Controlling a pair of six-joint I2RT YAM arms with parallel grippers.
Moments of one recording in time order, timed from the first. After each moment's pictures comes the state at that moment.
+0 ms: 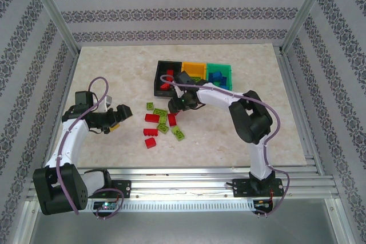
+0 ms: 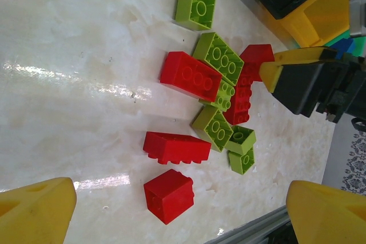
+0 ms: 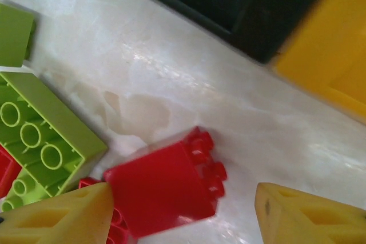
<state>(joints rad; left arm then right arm) 0.21 1.14 0.76 -0.78 0.69 -0.33 0.66 2.07 1.50 -0.59 -0.17 0.31</state>
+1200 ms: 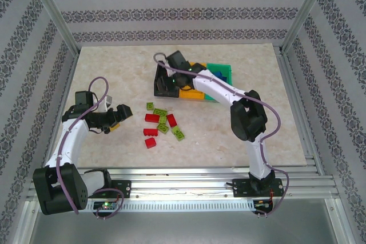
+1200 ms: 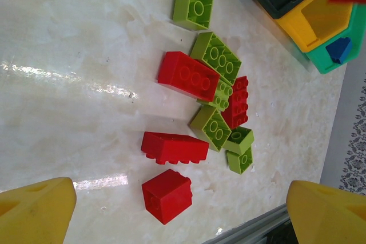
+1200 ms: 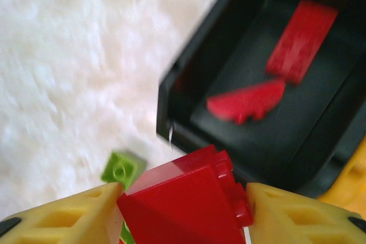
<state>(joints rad) 0.21 1.14 0.76 -0.78 0.69 -0.33 0.64 2.14 1.92 -0.64 -0.13 0.30</state>
